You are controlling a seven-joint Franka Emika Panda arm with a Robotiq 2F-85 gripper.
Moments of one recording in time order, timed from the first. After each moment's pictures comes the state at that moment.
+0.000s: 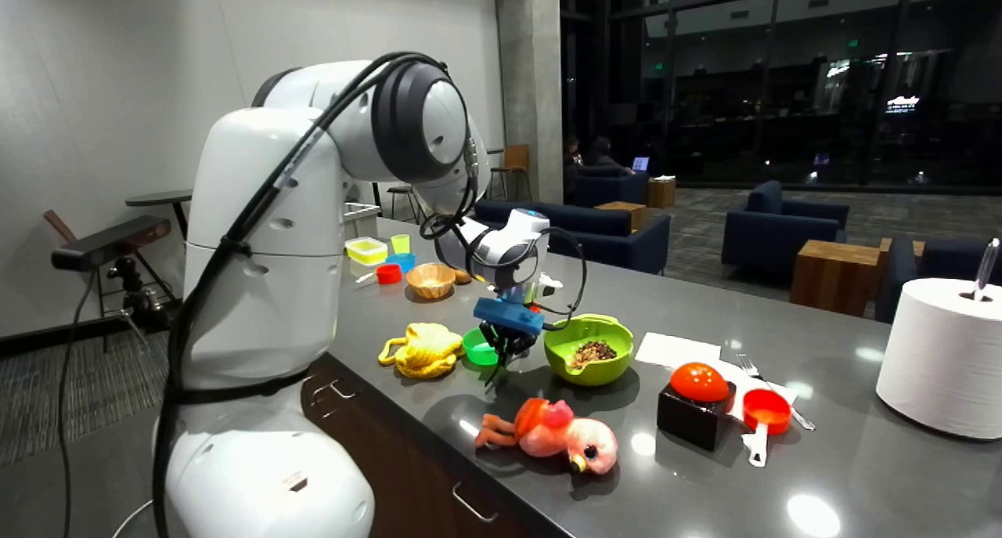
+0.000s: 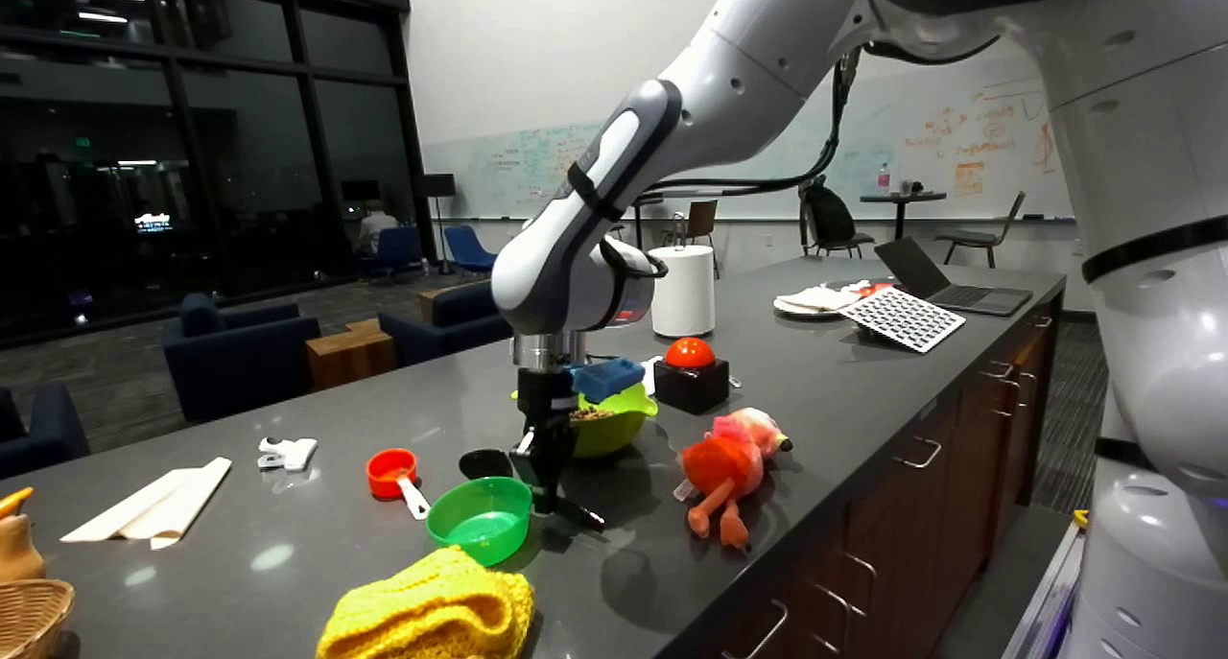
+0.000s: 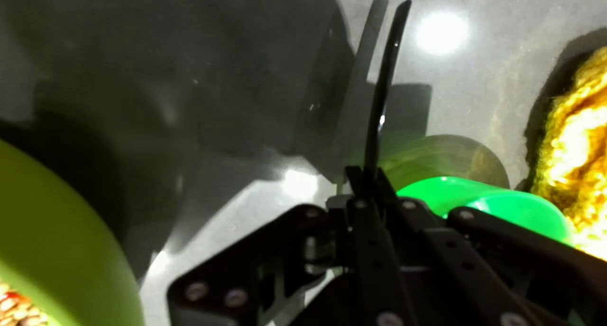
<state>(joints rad) 0.11 0.29 0.23 -2.15 0.24 2.41 -0.35</state>
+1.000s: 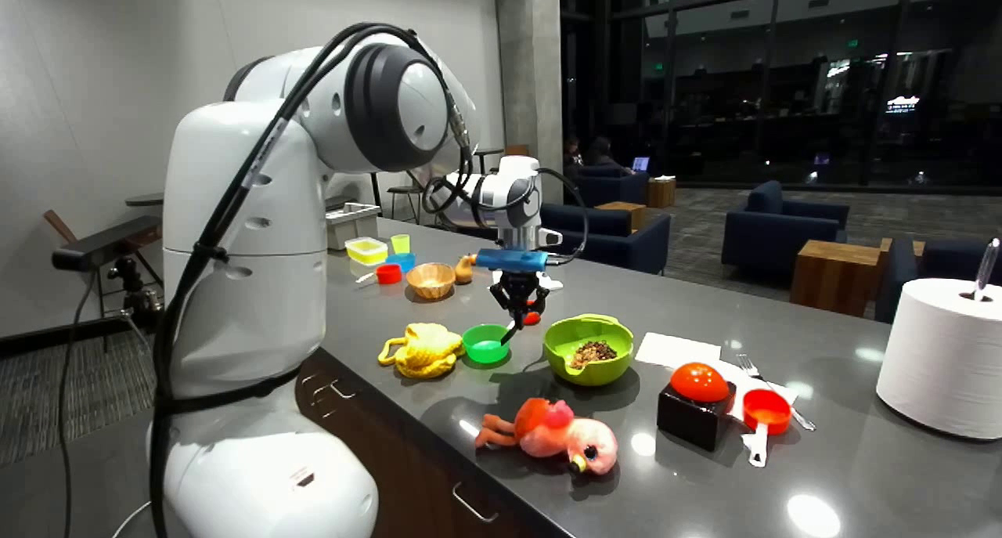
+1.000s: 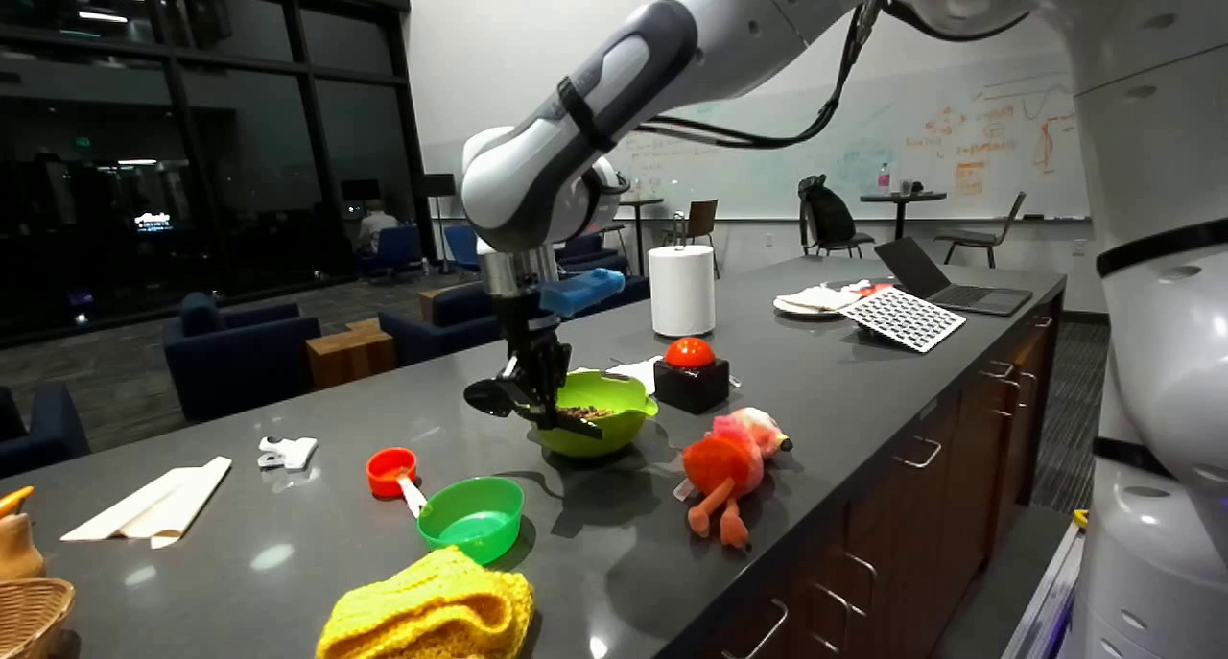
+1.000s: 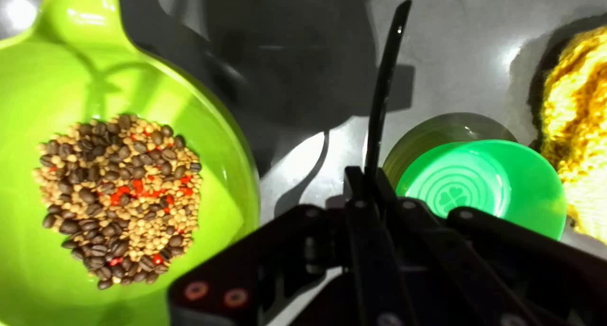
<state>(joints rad) 0.16 0.22 0.18 -1.95 -0.03 2.09 -0.09</state>
